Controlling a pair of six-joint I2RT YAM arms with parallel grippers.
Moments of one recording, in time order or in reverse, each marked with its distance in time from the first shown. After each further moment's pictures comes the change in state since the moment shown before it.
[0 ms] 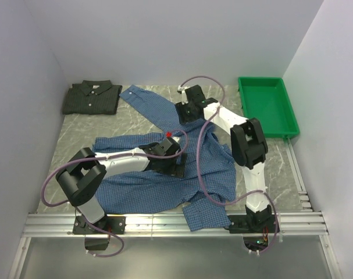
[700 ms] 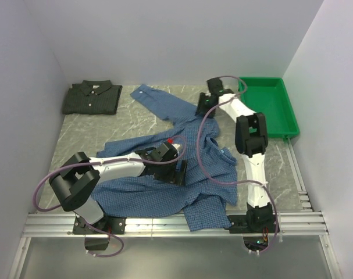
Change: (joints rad) left arm -0.026 -0.074 -0.086 0.030 0.161 -0.007; right arm -0.196 0.260 0.291 -0.176 -0.075 0.401
